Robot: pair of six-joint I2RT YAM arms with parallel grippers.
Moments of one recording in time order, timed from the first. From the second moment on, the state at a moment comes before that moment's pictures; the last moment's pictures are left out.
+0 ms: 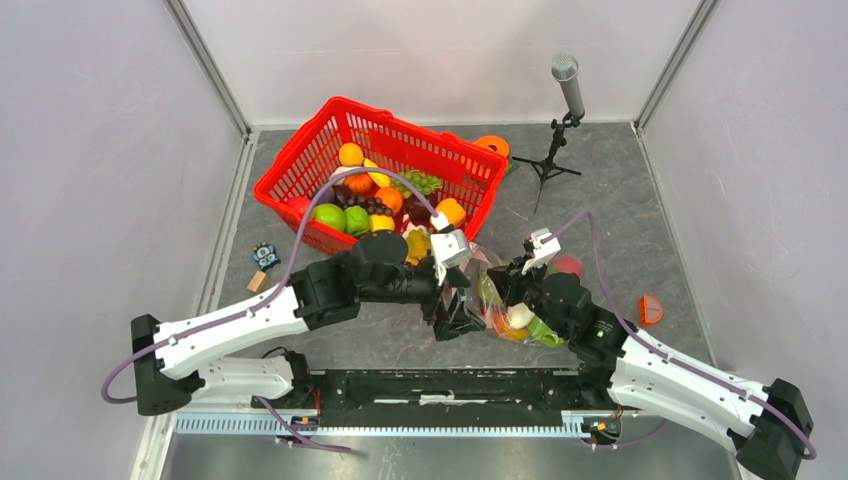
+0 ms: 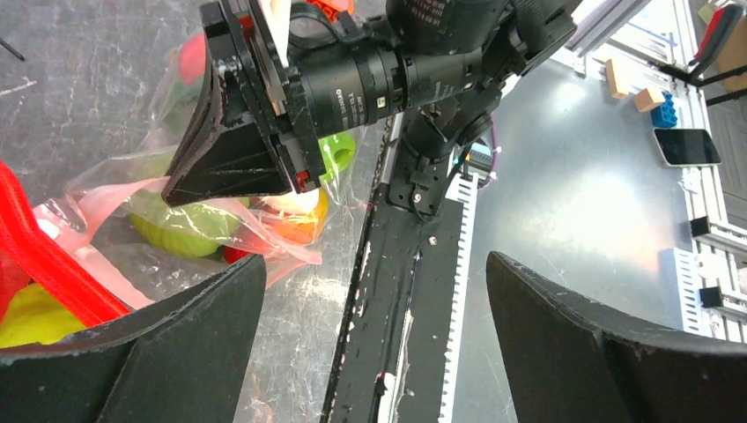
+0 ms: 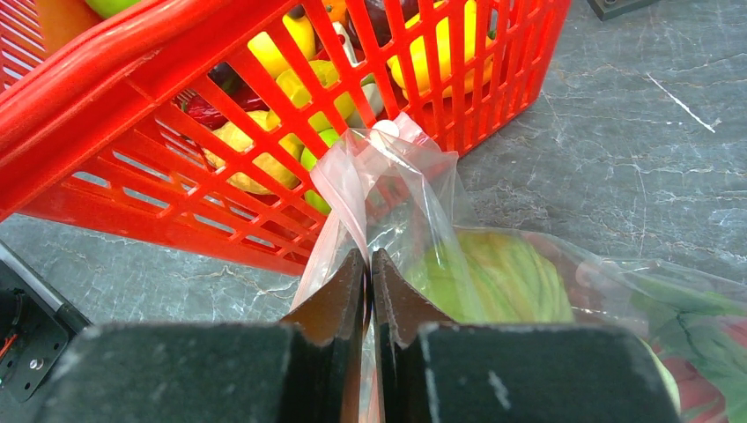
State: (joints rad) left arm -1.15 1.09 1.04 -0.26 0.30 -0.19; right arm 0.91 0.68 0.36 0.07 0.31 0.38
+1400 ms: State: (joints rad) left arm -1.11 1.07 0.88 -0.25 -0.20 -0.38; right arm 0.91 0.46 0.40 -0.02 0.35 0.37
